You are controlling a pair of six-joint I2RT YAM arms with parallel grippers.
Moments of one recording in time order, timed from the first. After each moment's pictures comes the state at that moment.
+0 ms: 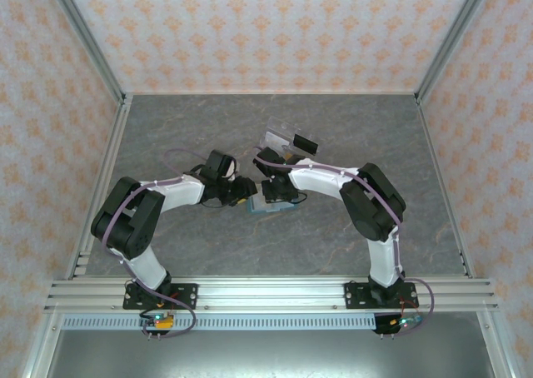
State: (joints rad) left arm -0.41 1.69 0.83 -0.12 0.43 -0.86; right arm 0.77 1.98 1.34 -0.67 0.04 0.59
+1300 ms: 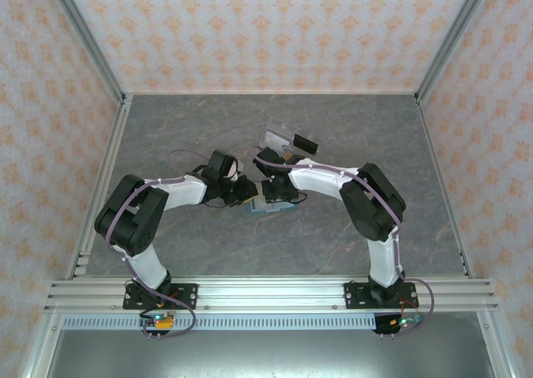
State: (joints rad) left arm -0.41 1.72 0.83 -0.06 0.49 -0.86; right arm 0.77 1.98 1.34 -0.67 0.04 0.59
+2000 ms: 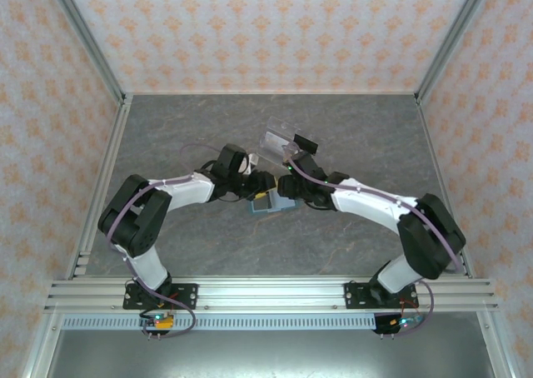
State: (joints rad) left arm -0.49 1.74 0.92 0.02 0.57 -0.94; right arm 0.71 1.51 0.91 -0.31 0.07 0.67
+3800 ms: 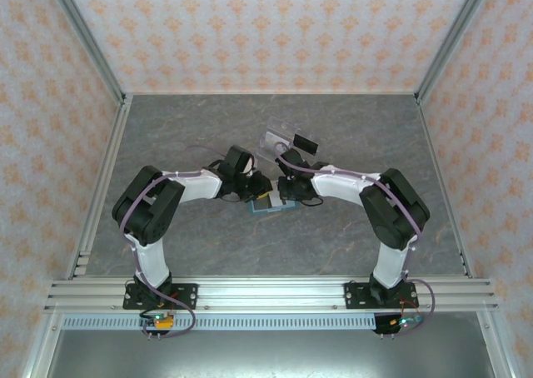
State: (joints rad) left arm -0.49 1.85 0.96 -0.03 0.47 -0.96; right arm 0.68 1.82 1.09 -0.43 0.03 0.67
